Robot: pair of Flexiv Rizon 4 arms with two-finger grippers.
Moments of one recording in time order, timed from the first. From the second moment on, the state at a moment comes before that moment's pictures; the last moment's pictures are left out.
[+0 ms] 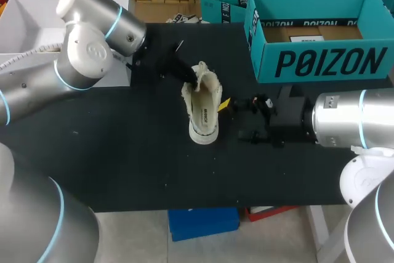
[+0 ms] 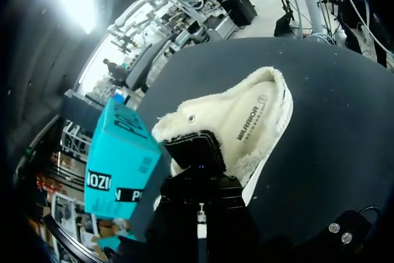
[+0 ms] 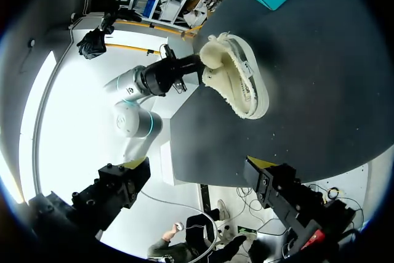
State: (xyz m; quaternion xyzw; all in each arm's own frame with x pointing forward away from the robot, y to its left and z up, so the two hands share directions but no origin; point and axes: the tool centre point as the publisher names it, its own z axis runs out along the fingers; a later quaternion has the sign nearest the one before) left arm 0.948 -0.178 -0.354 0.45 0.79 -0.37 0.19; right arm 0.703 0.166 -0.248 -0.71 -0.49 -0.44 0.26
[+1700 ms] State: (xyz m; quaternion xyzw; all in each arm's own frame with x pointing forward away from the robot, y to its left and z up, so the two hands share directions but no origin) left arm 0.904 -0.174 -0.355 0.49 0.77 -0.37 0.16; right arm 0.703 0.166 -0.248 -0.71 -0.49 -0.44 0.26
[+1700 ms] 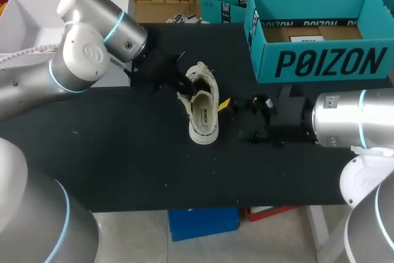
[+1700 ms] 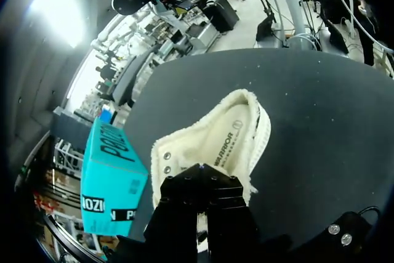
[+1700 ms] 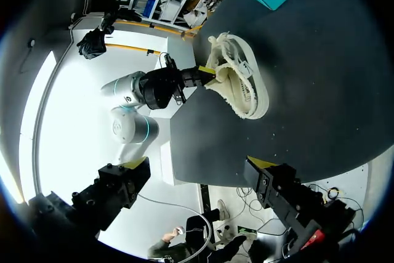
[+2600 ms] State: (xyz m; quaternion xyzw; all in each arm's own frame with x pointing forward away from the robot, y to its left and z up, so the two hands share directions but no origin) left arm 0.911 -0.105 -0.304 0.59 0.77 -0.18 0.16; right arm 0.703 0.166 -0.248 -0.71 -0.49 -0.44 0.26
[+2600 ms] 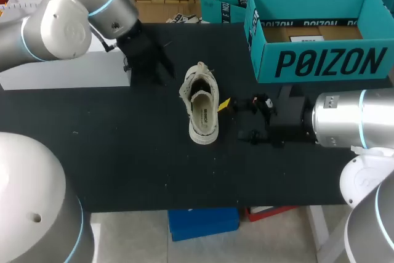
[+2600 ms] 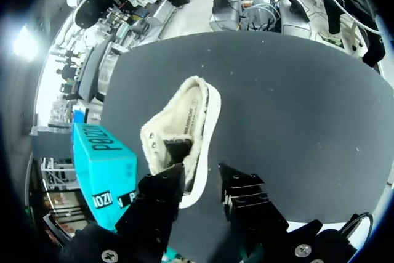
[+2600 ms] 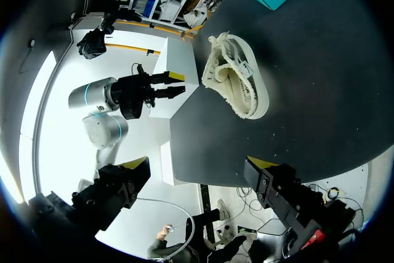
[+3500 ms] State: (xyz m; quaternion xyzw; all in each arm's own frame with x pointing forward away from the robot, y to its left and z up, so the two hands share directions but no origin) left arm 0.907 -0.135 -0.348 0.67 0.72 -0.09 0.13; right arm 0.703 0.166 -0.248 -0.71 -0.49 -0.44 0.26
